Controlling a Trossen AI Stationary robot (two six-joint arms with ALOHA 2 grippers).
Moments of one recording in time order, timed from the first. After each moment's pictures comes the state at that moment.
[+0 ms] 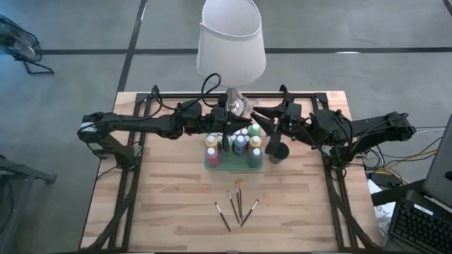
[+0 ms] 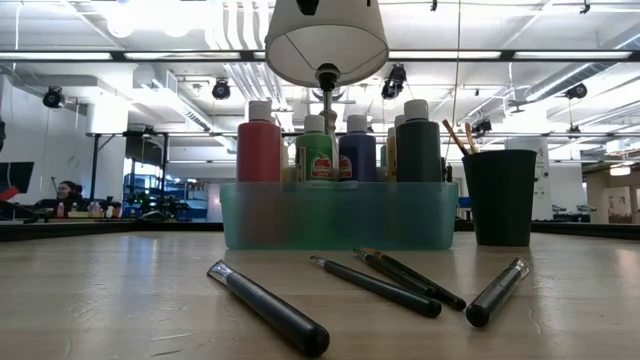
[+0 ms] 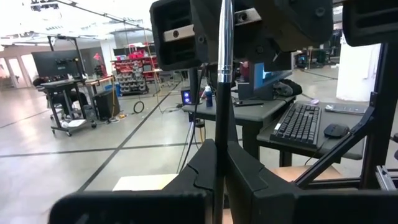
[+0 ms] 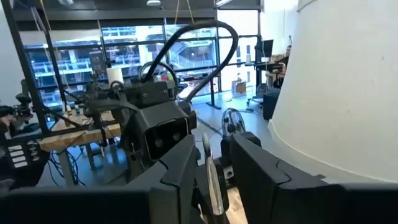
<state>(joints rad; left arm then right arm) 0.08 1.50 1.23 0.41 0.04 0.10 0.19 1.21 1.22 0.11 0.58 0.07</state>
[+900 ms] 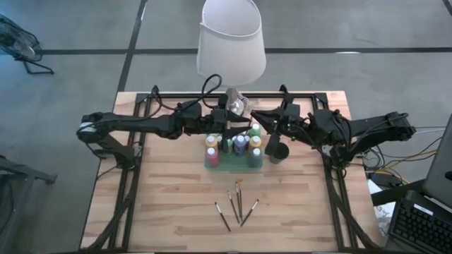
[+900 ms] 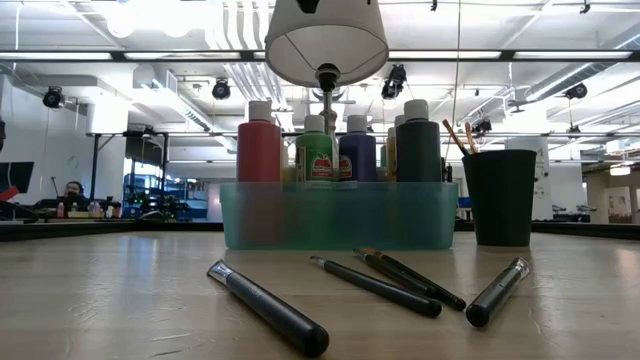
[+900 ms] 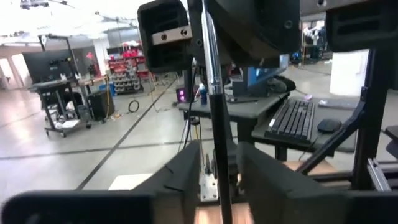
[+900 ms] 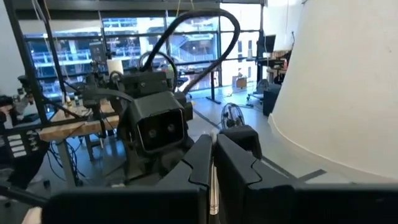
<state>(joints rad) 0.08 1.49 1.23 0.39 0.06 0.11 0.19 1.21 1.22 0.08 0.57 0.06</state>
